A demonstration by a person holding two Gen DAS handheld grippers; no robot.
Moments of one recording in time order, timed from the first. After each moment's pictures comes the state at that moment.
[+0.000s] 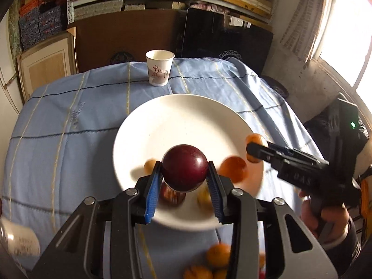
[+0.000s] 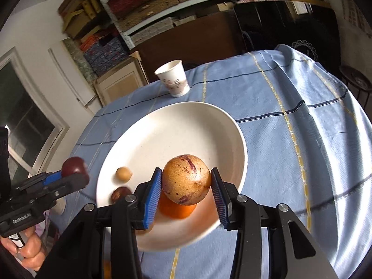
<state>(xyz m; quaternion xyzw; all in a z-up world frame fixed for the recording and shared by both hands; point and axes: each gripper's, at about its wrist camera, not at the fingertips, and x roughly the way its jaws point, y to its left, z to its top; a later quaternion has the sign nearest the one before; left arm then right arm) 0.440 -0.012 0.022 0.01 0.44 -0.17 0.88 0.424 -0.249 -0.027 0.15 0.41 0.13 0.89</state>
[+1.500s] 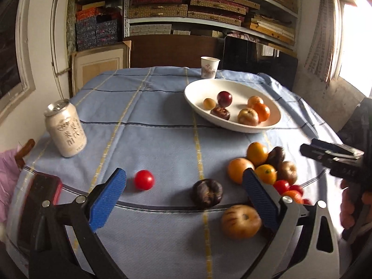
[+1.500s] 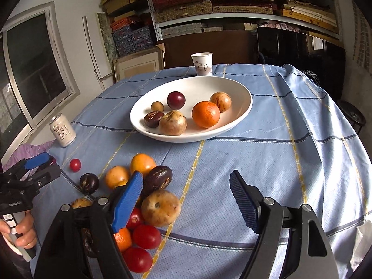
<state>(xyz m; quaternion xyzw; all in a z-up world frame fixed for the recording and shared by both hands) 0.224 0.074 -0.022 0.00 0.34 -0.04 0.94 0.255 -0.221 -0.033 0.03 0.36 0.16 0.92</state>
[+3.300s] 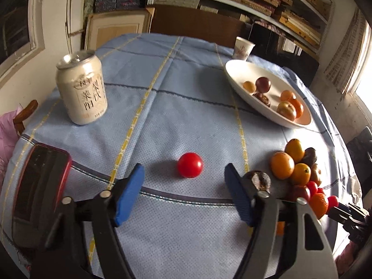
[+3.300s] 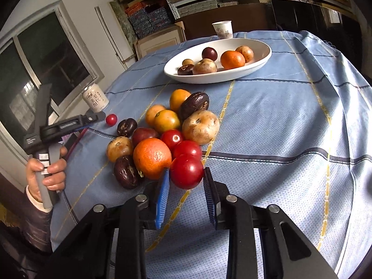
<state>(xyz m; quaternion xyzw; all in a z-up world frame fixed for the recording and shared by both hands) 0.261 0.137 -0.054 -0.08 0.43 -0.01 0.90 0.186 -0.219 -0.060 0.08 0.42 0.24 0.87</state>
